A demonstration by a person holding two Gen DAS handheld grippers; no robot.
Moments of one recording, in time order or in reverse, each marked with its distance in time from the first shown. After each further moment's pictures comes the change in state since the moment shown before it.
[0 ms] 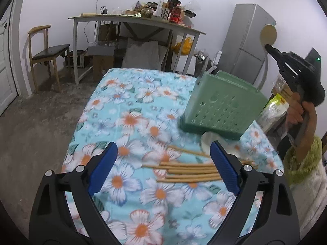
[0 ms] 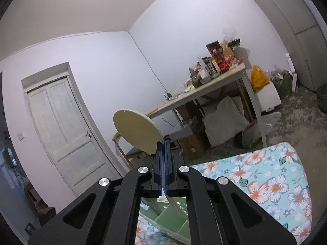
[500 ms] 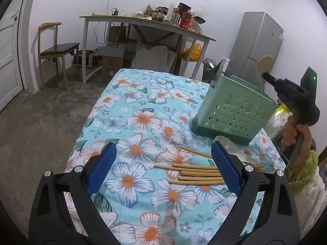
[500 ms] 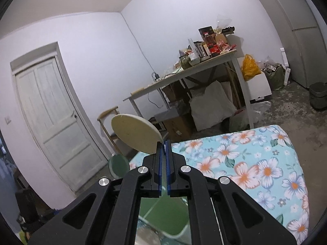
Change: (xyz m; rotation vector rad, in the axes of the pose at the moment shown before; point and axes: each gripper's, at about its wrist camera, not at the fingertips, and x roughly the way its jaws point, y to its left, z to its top) left arm 0.002 0.017 -0.009 -0.060 -0.051 0.029; right arm 0.017 -0.019 -0.040 -0.070 0.116 -0.098
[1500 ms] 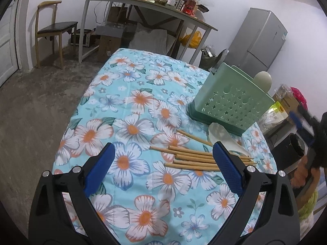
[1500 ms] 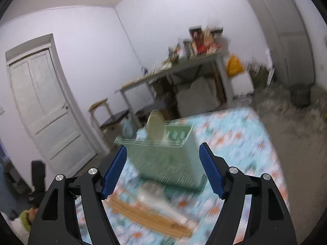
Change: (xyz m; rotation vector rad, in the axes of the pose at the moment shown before) left arm 0.002 0.006 -0.008 -0.079 0.127 -0.057; right arm -0.103 0.031 -0.059 0.034 0.086 -0.080
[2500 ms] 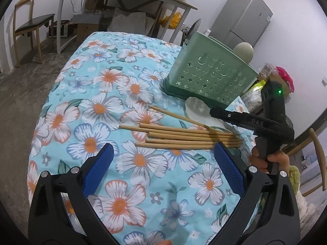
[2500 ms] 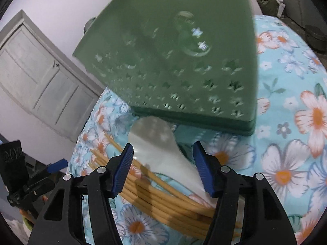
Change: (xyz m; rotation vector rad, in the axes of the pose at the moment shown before) left arm 0.014 -0.025 -0.015 0.075 0.135 -0.118; right arm 0.144 -0.002 -0.067 0.095 0.482 0.019
